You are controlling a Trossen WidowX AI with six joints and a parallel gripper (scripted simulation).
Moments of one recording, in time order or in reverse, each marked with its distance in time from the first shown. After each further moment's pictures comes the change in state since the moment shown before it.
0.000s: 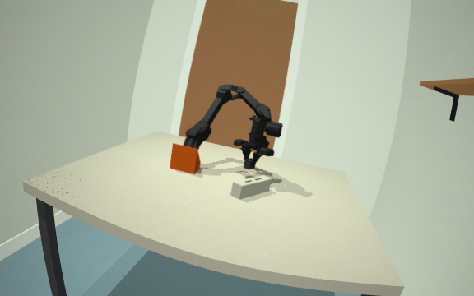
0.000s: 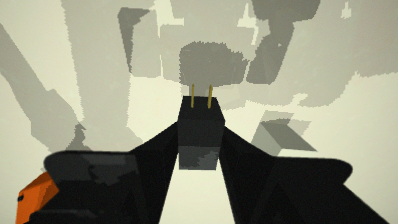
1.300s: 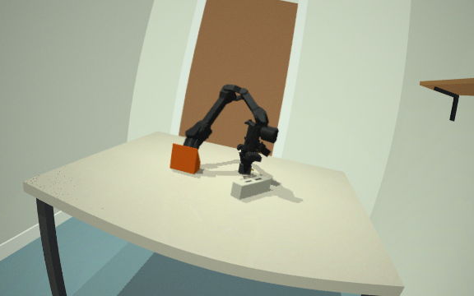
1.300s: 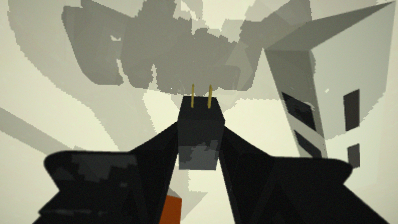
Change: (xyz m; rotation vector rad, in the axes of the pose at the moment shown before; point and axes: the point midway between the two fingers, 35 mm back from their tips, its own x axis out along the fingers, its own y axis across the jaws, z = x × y) arm 0.020 -0.006 -0.041 0.693 -0.006 0.025
